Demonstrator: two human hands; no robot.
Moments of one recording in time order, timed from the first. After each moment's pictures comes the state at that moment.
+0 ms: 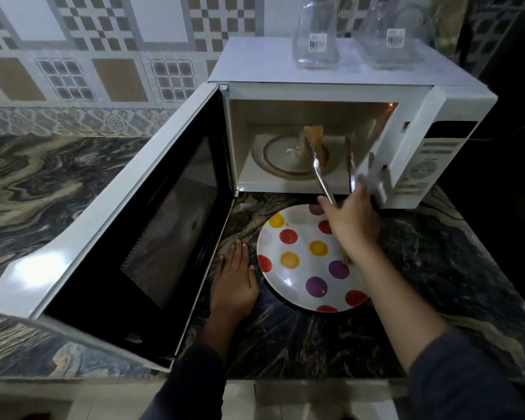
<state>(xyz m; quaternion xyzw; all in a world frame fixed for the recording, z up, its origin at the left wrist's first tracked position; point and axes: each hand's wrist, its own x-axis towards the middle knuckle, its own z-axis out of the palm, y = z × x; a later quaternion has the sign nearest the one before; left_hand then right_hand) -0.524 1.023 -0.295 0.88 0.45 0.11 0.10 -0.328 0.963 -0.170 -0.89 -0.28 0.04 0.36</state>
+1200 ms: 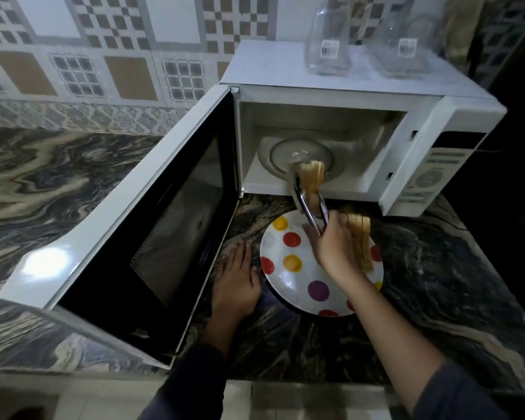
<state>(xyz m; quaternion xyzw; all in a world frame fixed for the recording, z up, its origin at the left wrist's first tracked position) -0.523 1.021 -0.290 0.87 0.47 0.13 0.12 -0.360 0.960 -0.200 -0.87 -0.34 0.12 0.33</state>
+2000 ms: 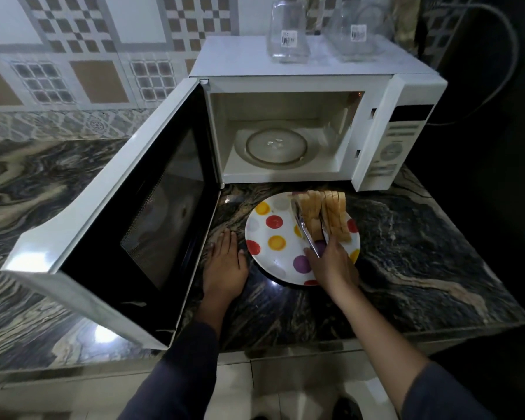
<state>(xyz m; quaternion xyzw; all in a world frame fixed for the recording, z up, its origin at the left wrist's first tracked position) -0.526 1.023 -0.296 0.87 0.46 0.12 0.11 -0.380 0.888 -0.232 -0.92 -0.24 0.17 0.26</state>
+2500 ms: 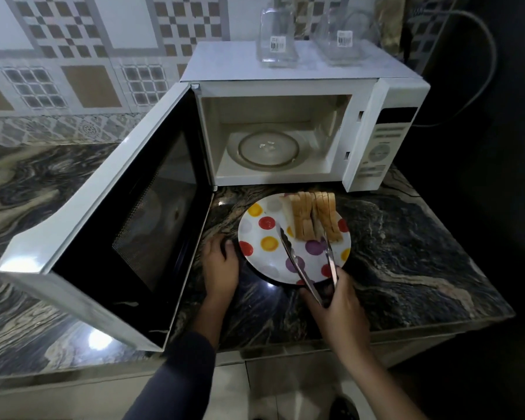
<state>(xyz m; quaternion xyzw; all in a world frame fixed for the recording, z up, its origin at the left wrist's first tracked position) -0.517 1.009 -0.276 0.71 0.50 0.36 0.34 -0.426 0.810 -0.245 -0.87 -0.30 0.09 0.38</state>
